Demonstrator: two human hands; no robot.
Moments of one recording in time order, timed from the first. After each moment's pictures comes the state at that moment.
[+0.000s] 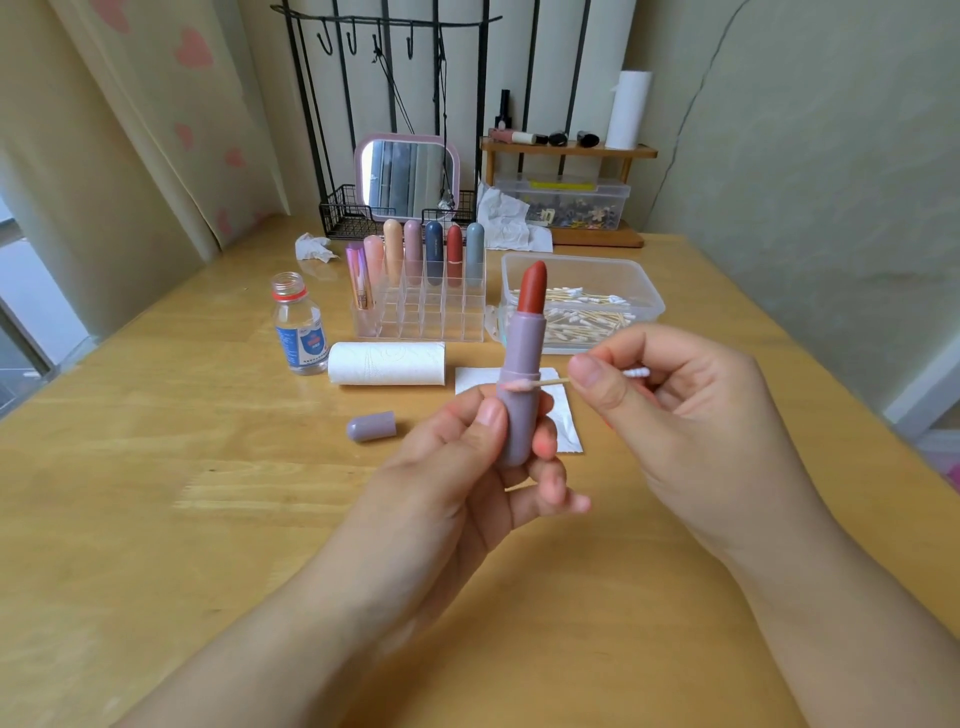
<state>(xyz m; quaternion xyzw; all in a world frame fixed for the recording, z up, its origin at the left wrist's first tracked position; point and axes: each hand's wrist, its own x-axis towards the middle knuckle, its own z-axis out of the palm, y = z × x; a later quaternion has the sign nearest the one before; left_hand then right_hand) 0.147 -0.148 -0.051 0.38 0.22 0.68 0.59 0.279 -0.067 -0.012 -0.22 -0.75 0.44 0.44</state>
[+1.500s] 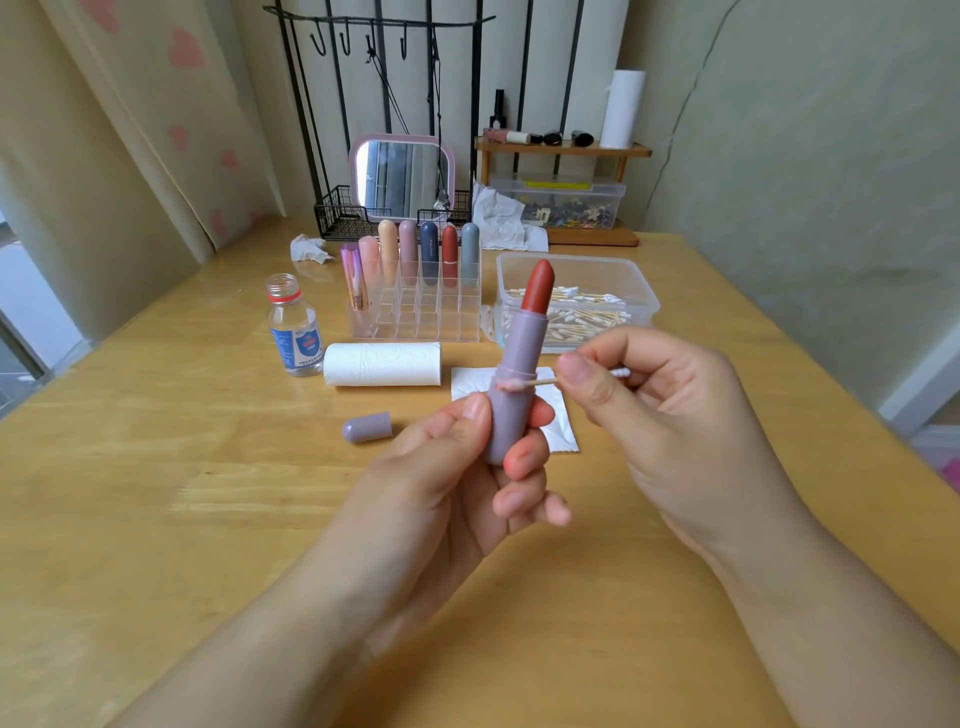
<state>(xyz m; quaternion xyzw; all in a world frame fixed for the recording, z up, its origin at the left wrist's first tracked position) 0.141 -0.147 -0.051 0.37 0.17 0.65 0.64 0.277 -0.067 -0.012 -0.21 -0.73 0.47 0.45</state>
